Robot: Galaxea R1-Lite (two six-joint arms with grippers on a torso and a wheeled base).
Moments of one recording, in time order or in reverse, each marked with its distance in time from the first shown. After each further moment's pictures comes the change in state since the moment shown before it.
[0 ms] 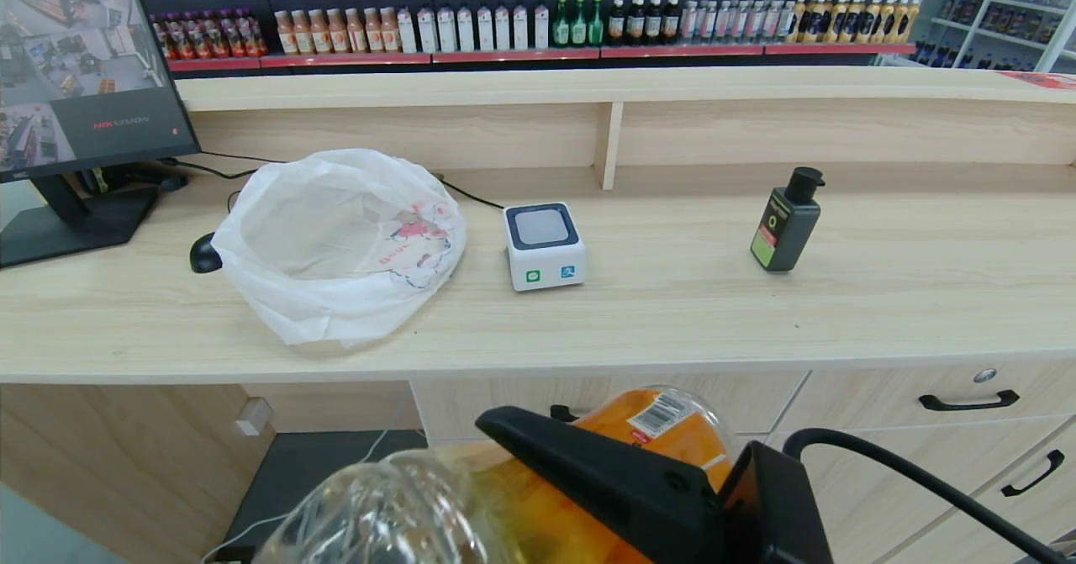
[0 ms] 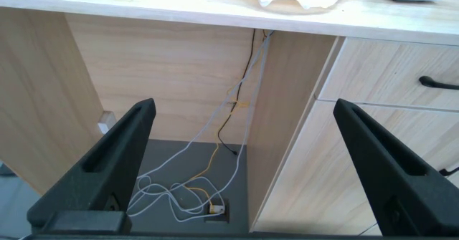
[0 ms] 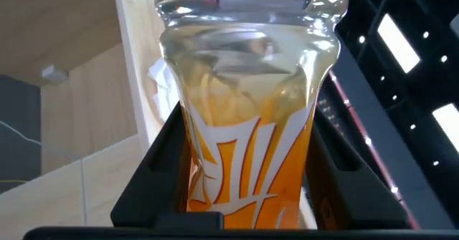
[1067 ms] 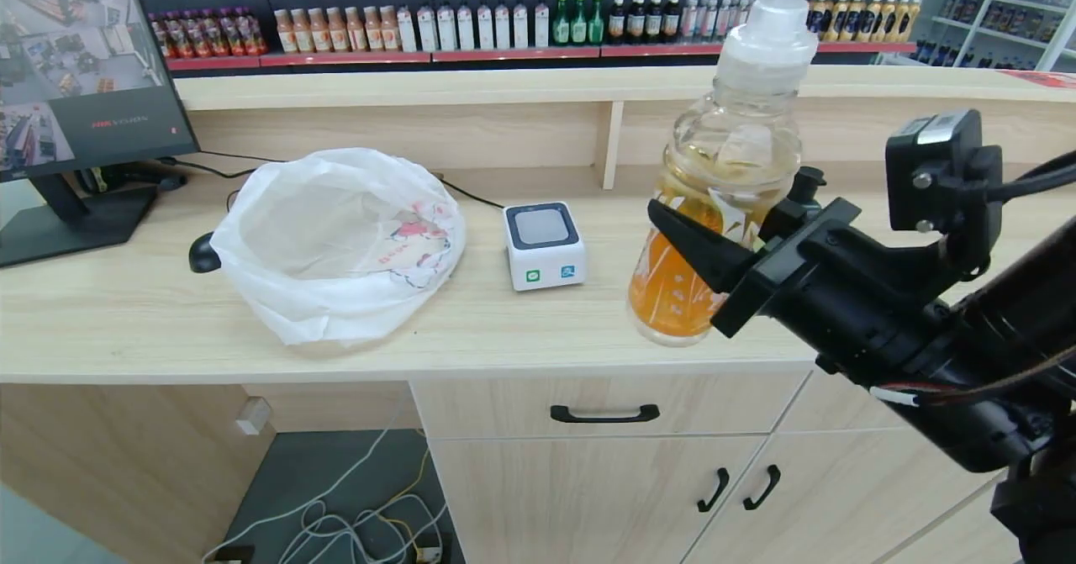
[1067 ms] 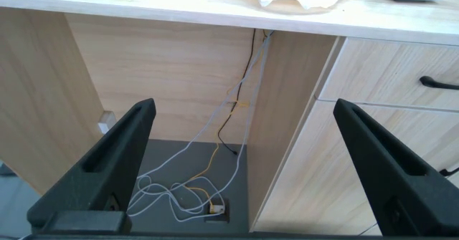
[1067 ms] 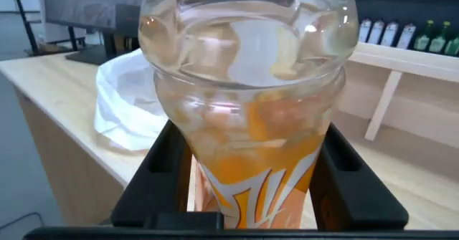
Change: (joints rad) left arm 0.000 0.000 0.000 0.000 0.000 0.000; right arm -0.659 0.029 -0.057 -0.133 0.321 1.113
